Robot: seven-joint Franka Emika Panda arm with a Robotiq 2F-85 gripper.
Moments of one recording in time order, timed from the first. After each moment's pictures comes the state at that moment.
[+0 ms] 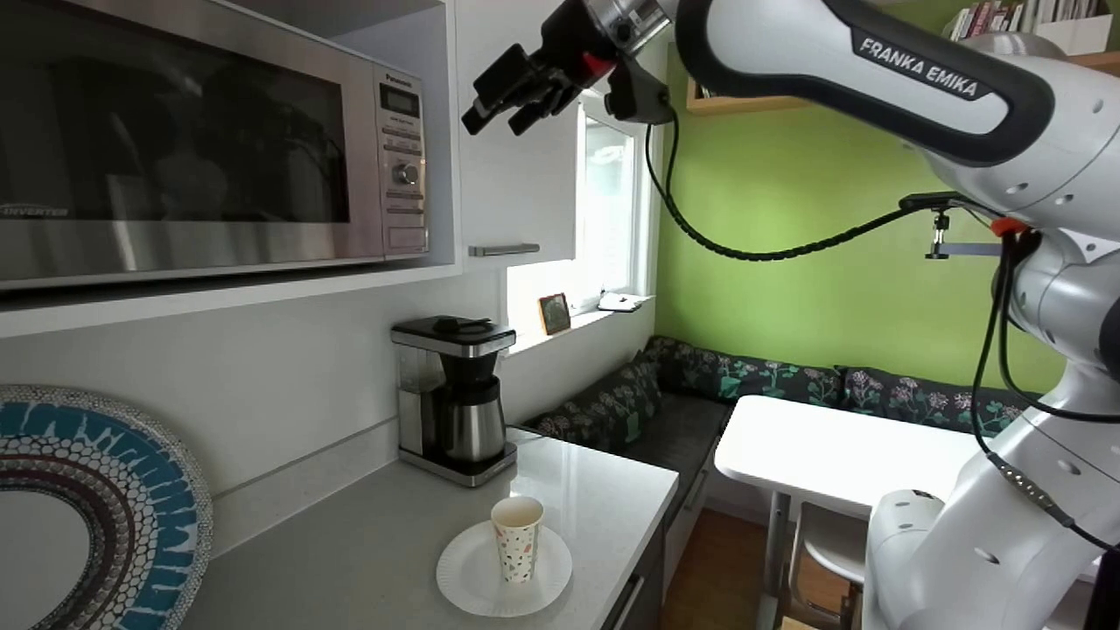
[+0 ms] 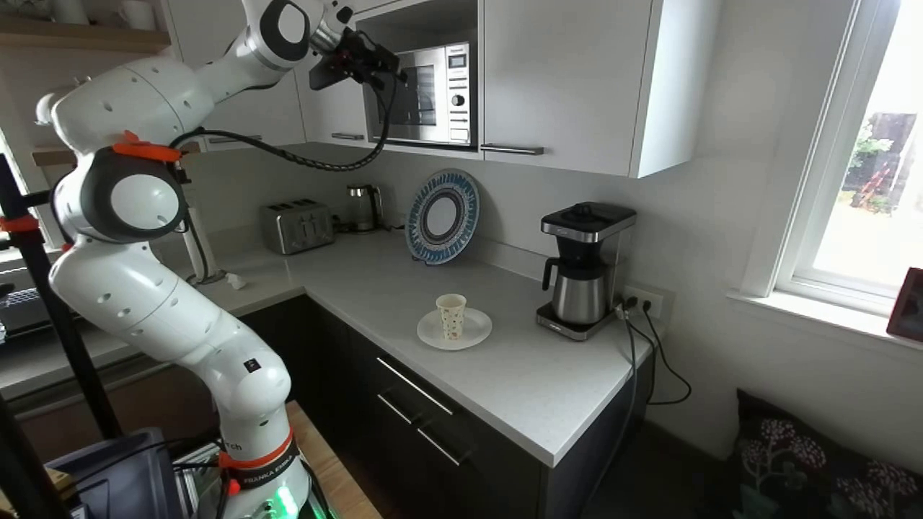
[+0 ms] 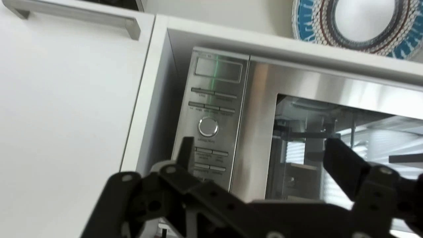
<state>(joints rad) 0.07 -0.53 0.24 -1.63 -0.22 2.12 0.16</state>
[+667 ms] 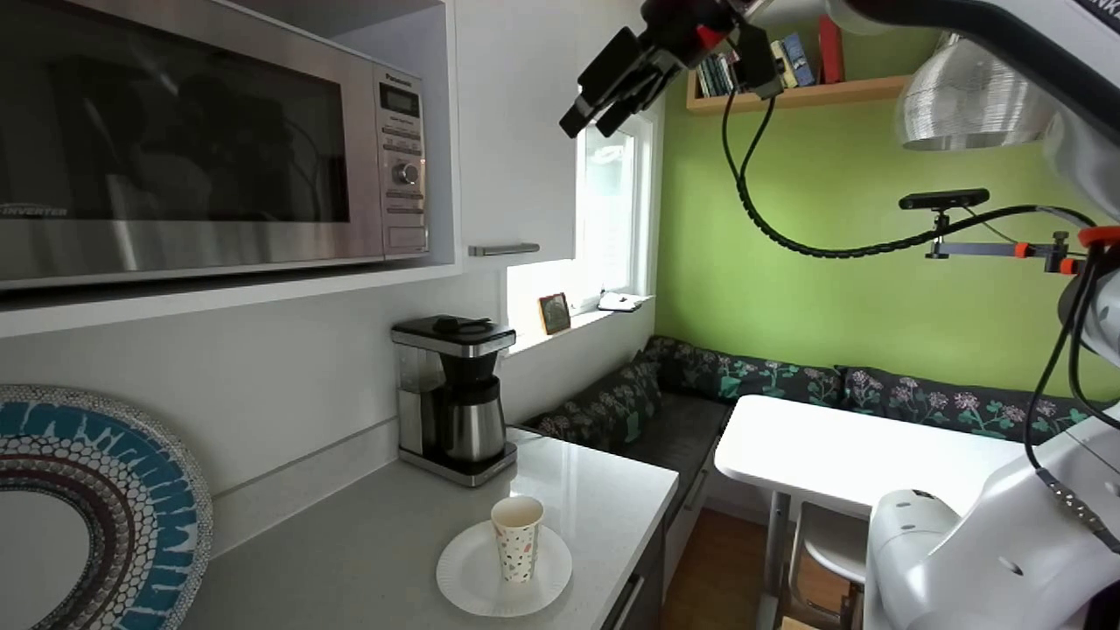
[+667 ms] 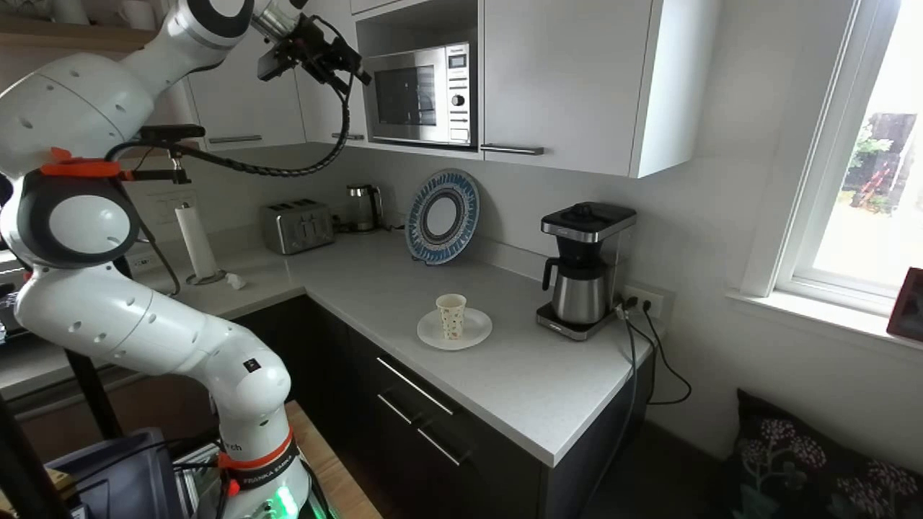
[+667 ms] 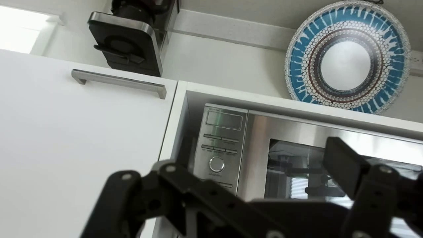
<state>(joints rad) 0.09 -0.69 0.23 -1.63 -0.17 1.81 0.13</state>
